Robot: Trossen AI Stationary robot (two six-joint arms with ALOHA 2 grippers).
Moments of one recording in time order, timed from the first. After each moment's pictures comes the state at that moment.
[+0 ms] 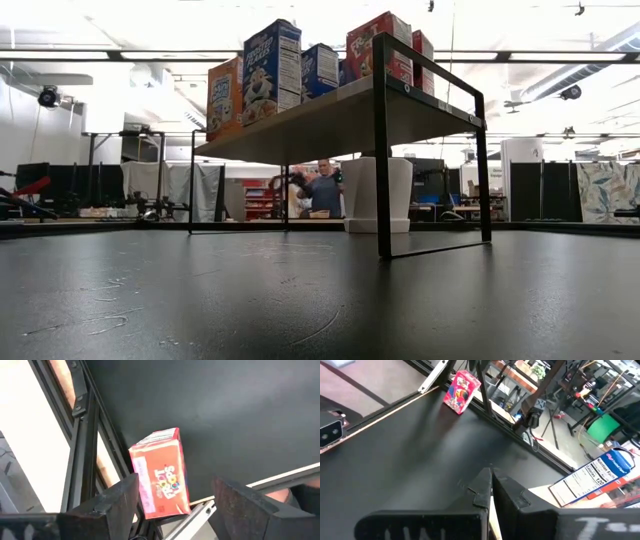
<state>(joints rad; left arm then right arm) -1.13 1.69 1.58 -1.54 -0.04 -2.34 0.55 1.20 0.83 0.02 0.38 -0.40</state>
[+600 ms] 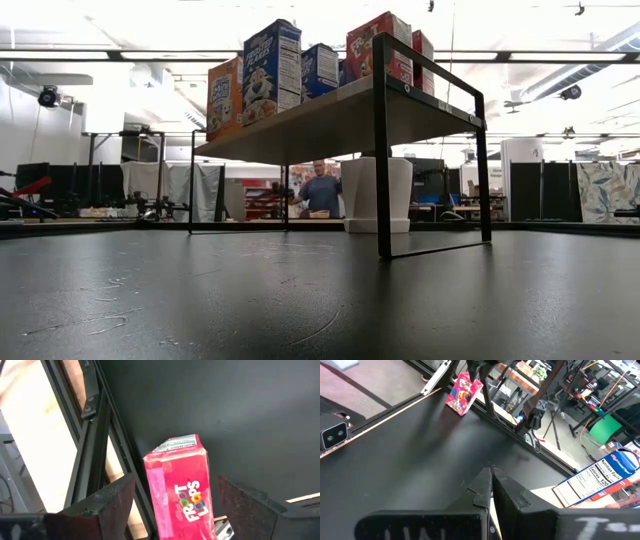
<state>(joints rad) -1.16 1.72 1.48 -1.51 -0.01 -2.38 0.55 1.20 0.82 0.04 0.38 -0.39</state>
